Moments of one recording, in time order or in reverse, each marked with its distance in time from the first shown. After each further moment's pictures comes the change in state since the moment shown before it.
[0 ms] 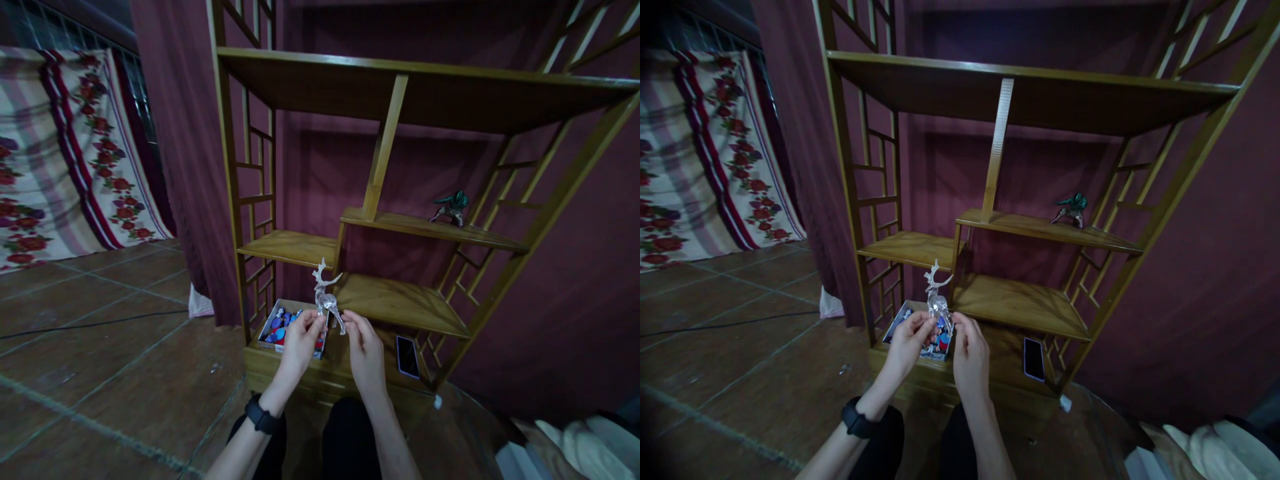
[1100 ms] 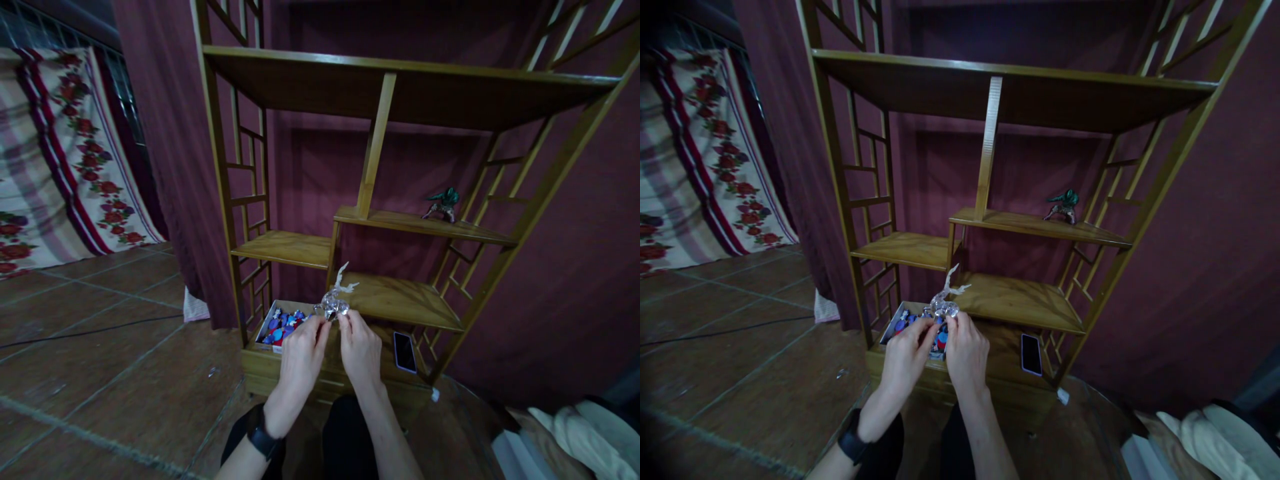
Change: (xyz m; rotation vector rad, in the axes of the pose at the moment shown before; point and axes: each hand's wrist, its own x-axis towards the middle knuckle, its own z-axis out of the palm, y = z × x) left_hand -0.027 0.024 0.006 0.828 0.084 0.365; right_hand 0.004 -0.008 0.002 -0.532 0.071 -0.124
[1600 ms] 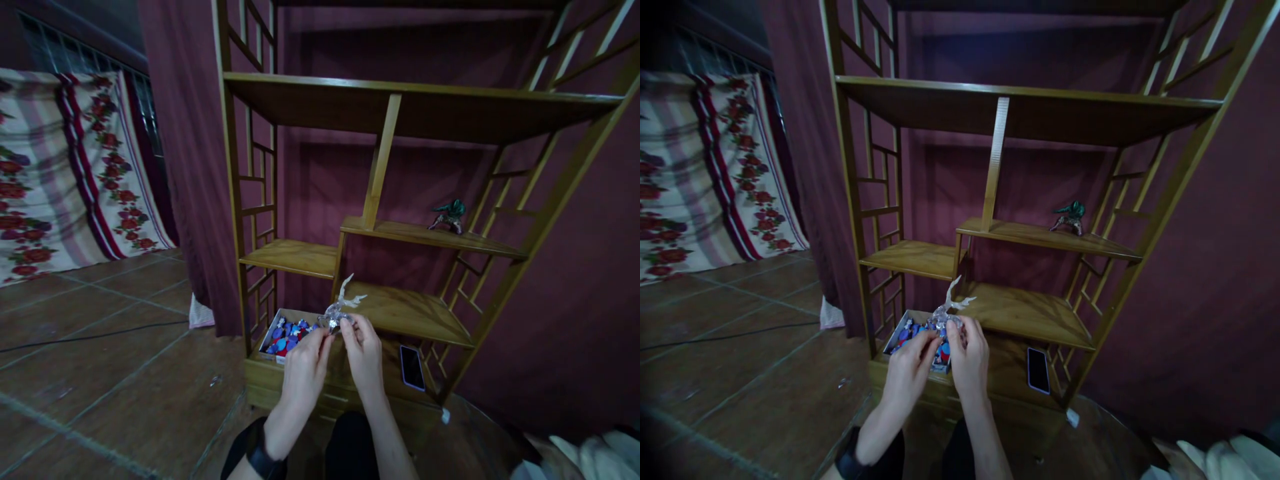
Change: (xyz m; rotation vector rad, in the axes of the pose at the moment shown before) left_hand -0.005 -0.003 -0.005 -0.130 -0.020 -0.001; right_hand 0.011 -0.009 0.001 0.535 -0.018 0.121
